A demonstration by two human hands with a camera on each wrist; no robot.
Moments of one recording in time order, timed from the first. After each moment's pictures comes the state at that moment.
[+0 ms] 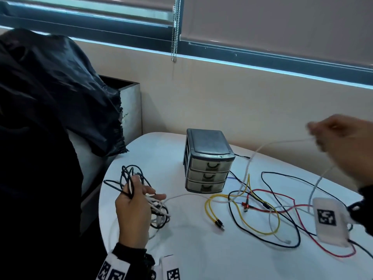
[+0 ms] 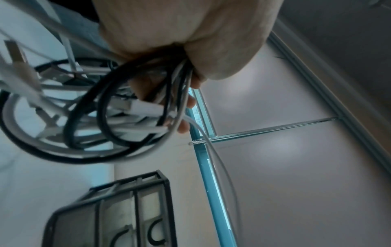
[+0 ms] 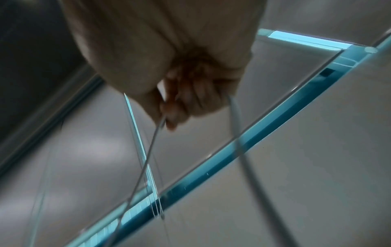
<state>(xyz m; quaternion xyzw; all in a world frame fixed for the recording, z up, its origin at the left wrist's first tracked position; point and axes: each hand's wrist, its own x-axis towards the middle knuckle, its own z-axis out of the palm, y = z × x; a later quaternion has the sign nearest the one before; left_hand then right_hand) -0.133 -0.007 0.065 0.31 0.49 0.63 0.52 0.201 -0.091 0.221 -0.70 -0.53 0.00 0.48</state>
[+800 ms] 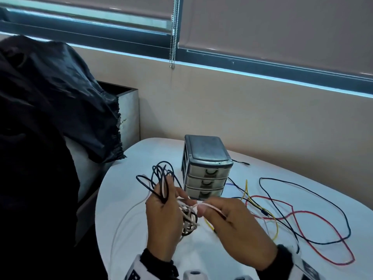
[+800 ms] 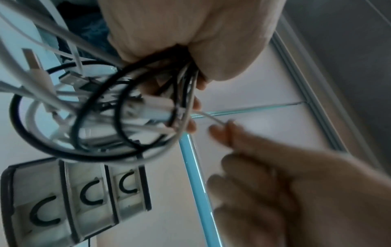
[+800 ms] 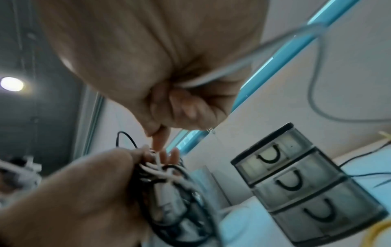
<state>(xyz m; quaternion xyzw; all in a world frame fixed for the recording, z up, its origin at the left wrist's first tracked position) -0.088 -0.033 0.096 0.38 0.42 0.60 0.56 0.037 -0.092 0.116 -0.58 -0.72 0.18 0.34</state>
